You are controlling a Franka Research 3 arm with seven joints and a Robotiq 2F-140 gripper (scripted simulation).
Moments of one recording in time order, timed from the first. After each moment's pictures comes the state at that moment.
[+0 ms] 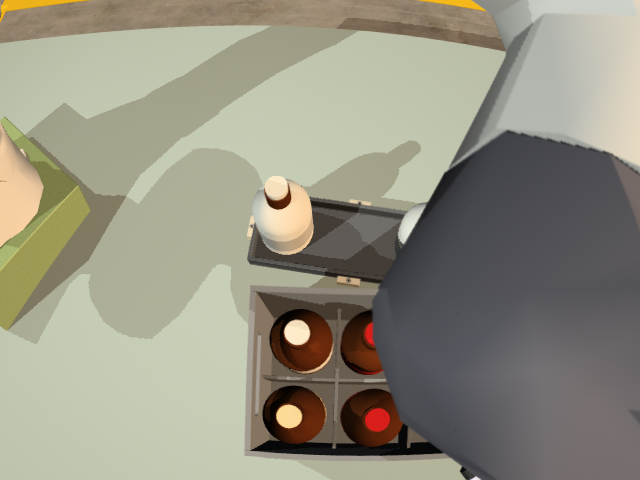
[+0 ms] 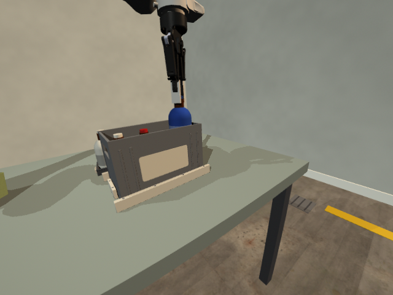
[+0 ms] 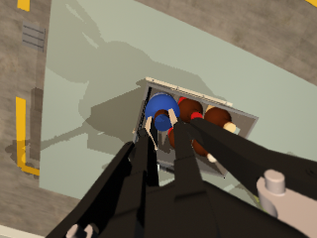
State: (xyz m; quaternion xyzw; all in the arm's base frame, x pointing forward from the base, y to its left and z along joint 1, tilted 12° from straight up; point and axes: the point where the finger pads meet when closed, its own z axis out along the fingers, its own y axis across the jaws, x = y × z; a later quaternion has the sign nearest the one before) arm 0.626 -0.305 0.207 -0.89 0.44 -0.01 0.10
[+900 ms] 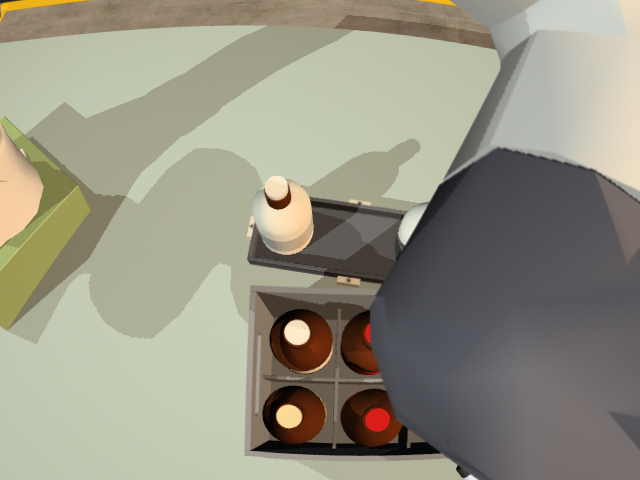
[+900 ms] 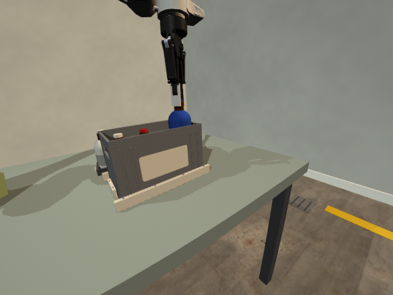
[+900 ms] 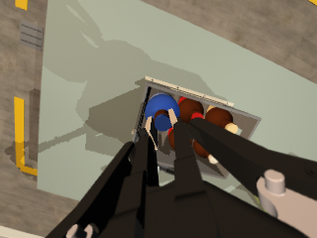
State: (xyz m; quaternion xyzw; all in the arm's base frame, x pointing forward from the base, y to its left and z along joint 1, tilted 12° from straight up) arm 0.626 -0.303 0.198 -0.89 0.44 -0.01 0.11
